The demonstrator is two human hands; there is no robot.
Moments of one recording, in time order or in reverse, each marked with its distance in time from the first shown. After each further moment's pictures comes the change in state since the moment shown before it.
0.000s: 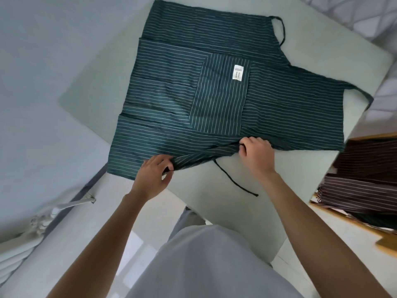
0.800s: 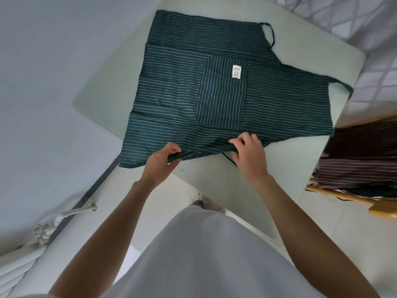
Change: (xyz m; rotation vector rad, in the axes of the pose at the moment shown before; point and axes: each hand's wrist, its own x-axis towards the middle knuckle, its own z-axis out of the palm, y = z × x) left_hand -0.012 -0.011 -0.032 -0.315 -0.049 -0.087; right_hand -0.044 -0.071 -0.019 -0.035 0.095 -0.092
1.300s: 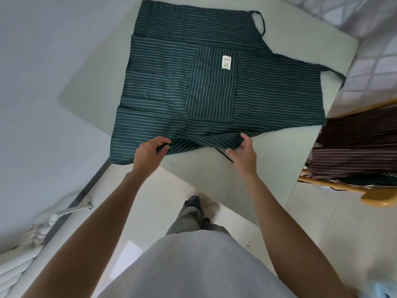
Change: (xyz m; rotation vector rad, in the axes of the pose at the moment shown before) left_hand 0.015 -0.005 0.012 0.039 0.102 -0.104; right_hand -0.028 0.005 0.013 0.783 -0.123 0.819
